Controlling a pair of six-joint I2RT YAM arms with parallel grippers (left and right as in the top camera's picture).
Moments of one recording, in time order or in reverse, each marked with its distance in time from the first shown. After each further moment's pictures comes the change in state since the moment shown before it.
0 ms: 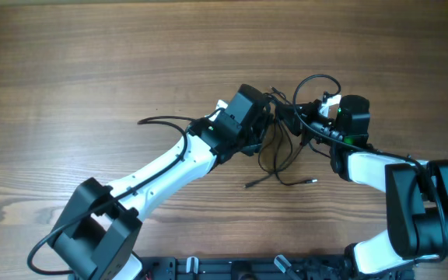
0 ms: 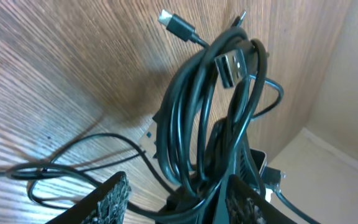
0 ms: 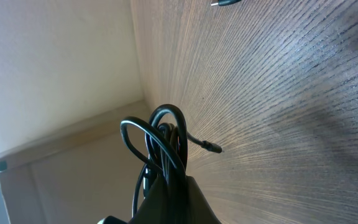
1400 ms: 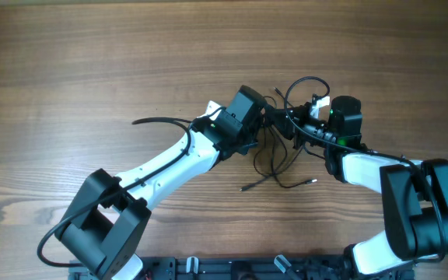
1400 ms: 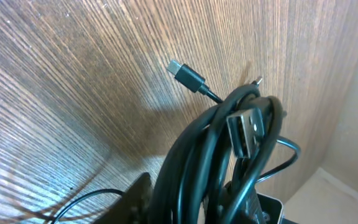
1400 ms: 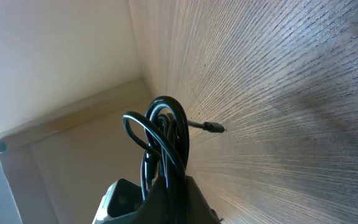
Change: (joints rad) left arm 0.017 0.050 0.003 -0.039 -0.112 0.007; right arm 0.054 0.001 -0.001 0.005 -0.048 0.034
